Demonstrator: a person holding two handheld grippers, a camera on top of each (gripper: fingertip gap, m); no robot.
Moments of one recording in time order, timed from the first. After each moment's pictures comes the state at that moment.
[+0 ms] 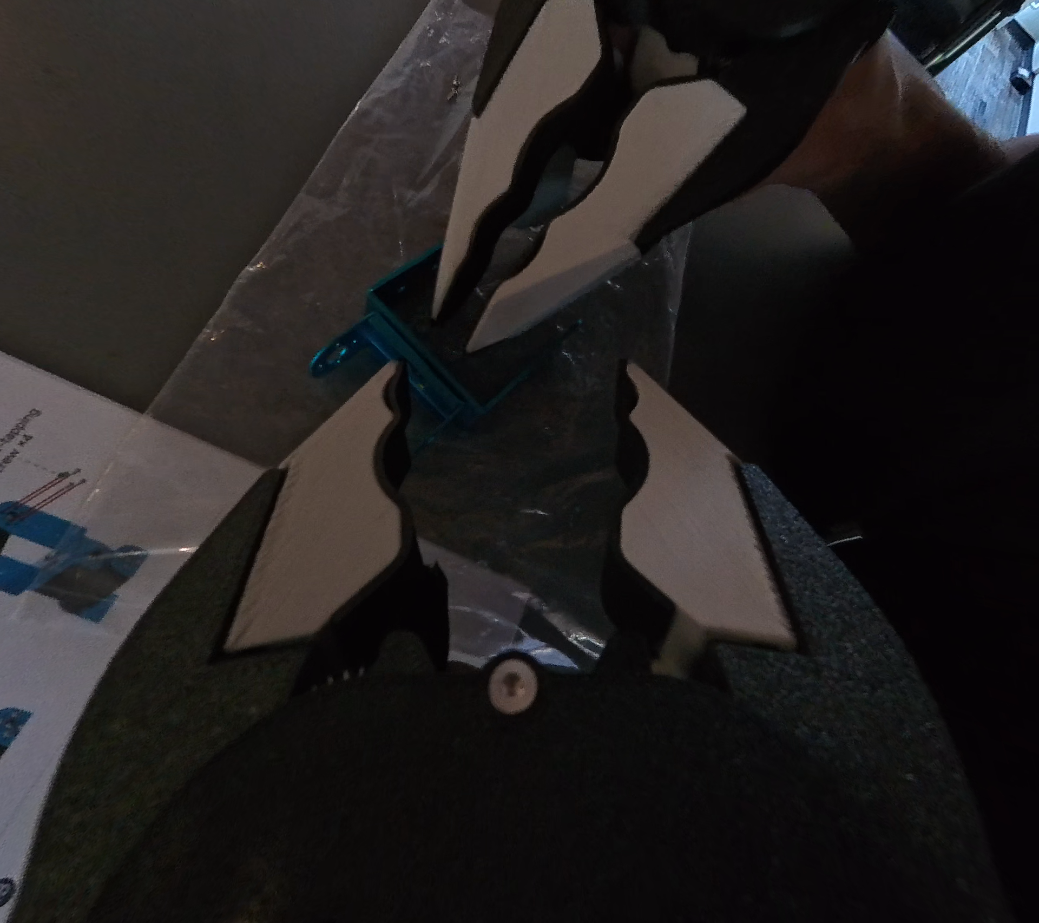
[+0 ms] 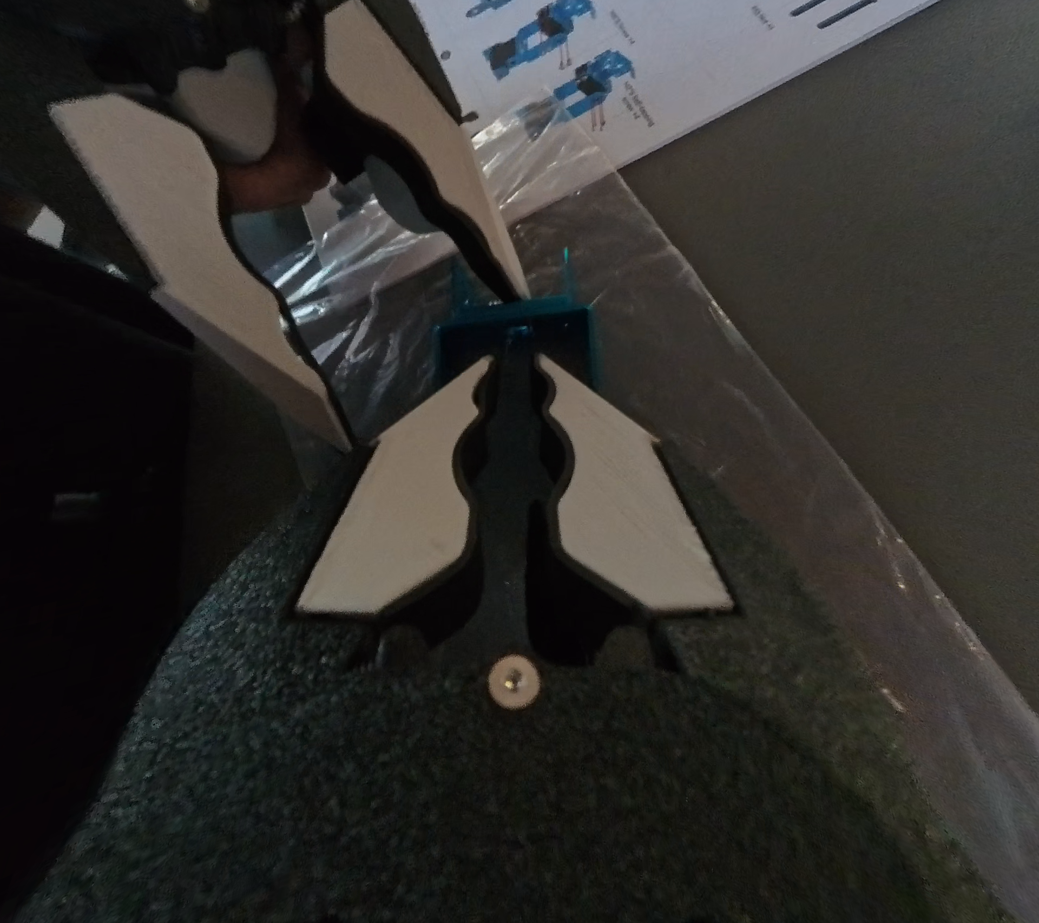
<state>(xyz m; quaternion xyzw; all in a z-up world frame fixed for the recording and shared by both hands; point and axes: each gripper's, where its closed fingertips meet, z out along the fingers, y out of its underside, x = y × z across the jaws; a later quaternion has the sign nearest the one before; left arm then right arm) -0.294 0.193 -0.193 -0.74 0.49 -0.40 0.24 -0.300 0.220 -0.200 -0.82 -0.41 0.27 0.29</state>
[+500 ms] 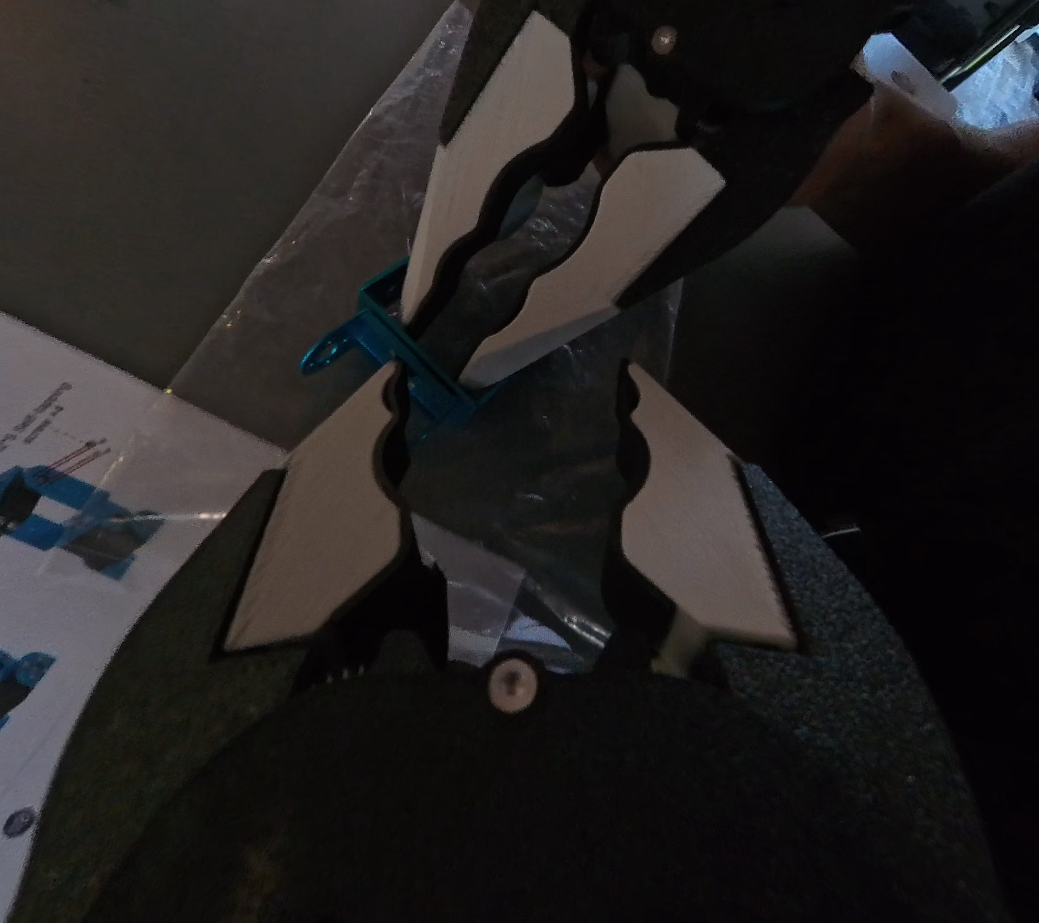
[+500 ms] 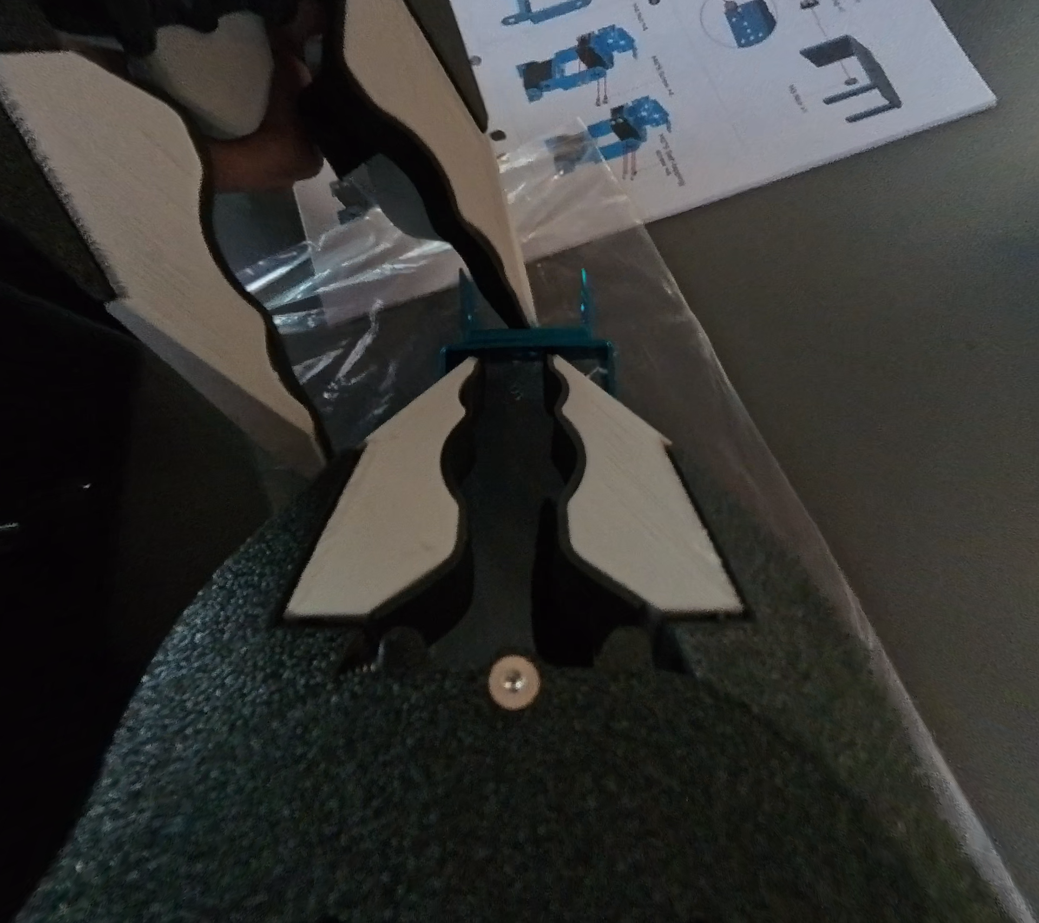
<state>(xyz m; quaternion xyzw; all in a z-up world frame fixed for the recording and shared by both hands) -0.300 0.193 -0.189 -0.74 0.48 -0.39 0.26 -0.321 0.224 -0.202 -0.80 -0.47 0.22 0.30</state>
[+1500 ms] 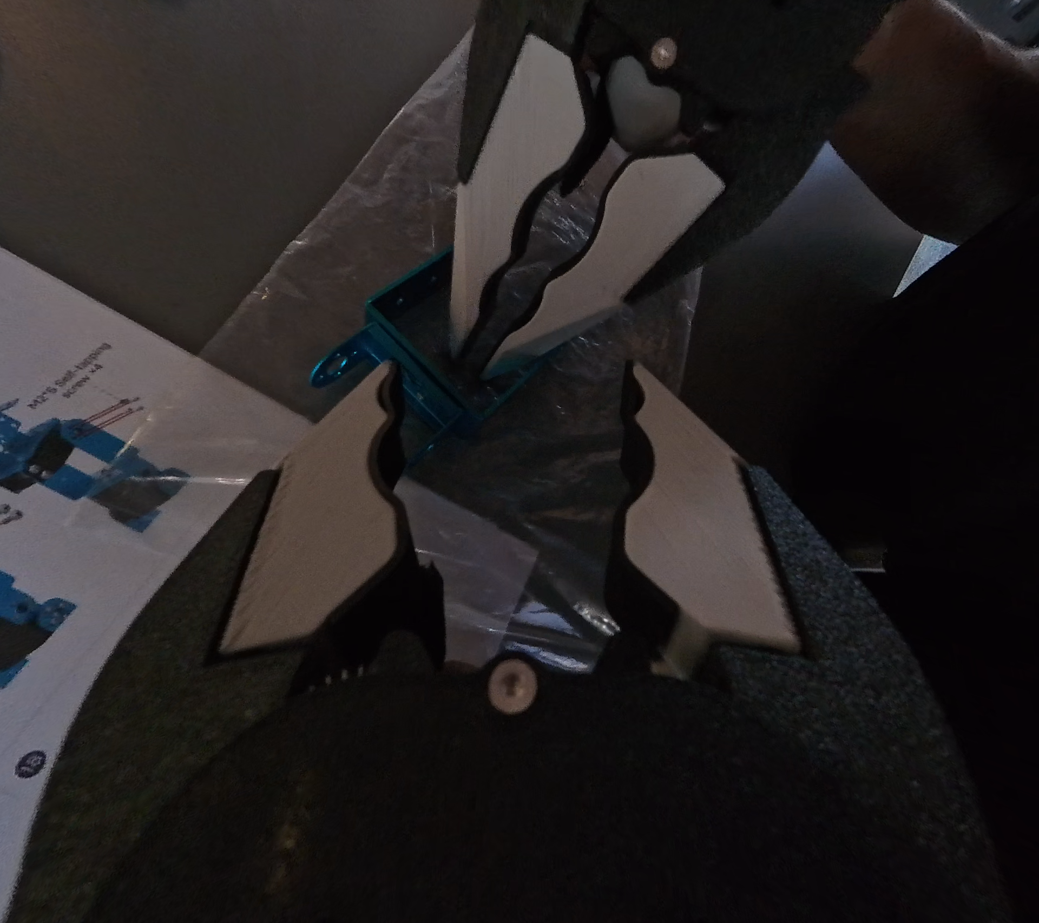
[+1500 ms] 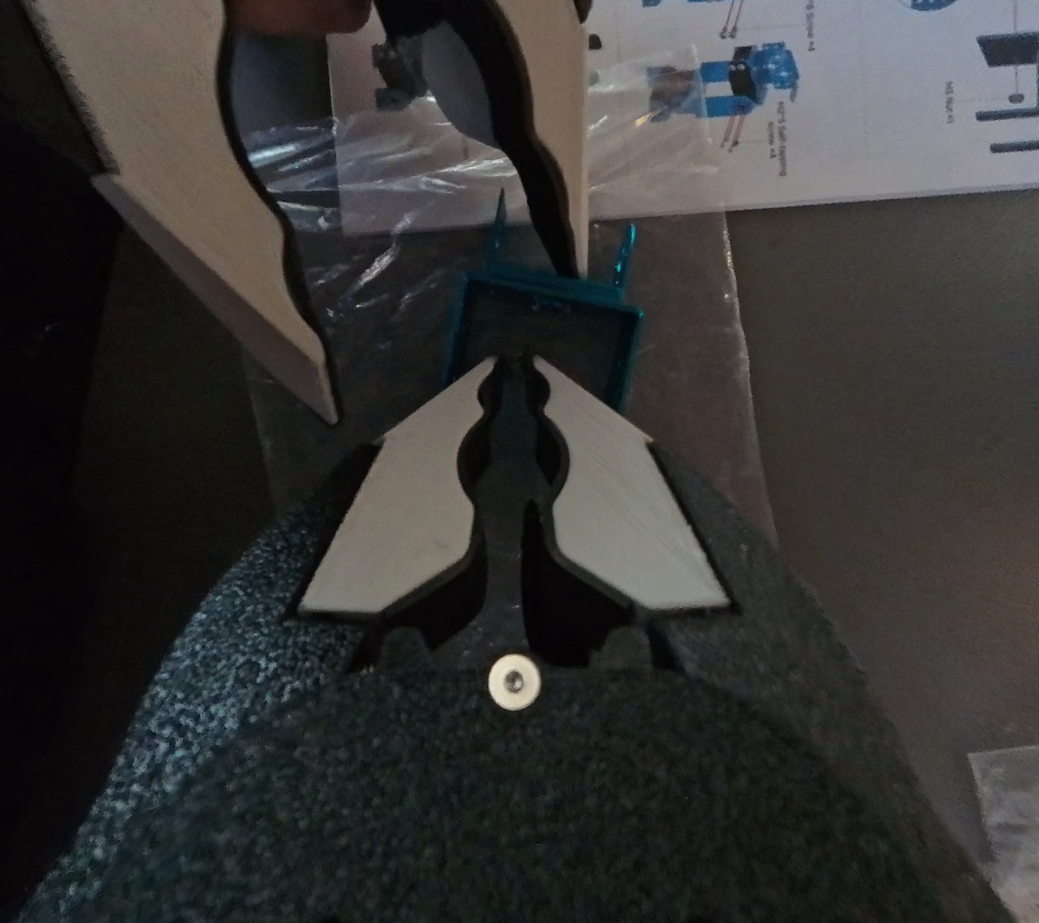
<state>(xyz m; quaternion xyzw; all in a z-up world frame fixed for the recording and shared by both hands) -0.309 0.197 -0.191 -0.75 0.46 -0.39 0.28 -0.317 0.213 -0.217 -0.75 -0.60 0.16 0.21</state>
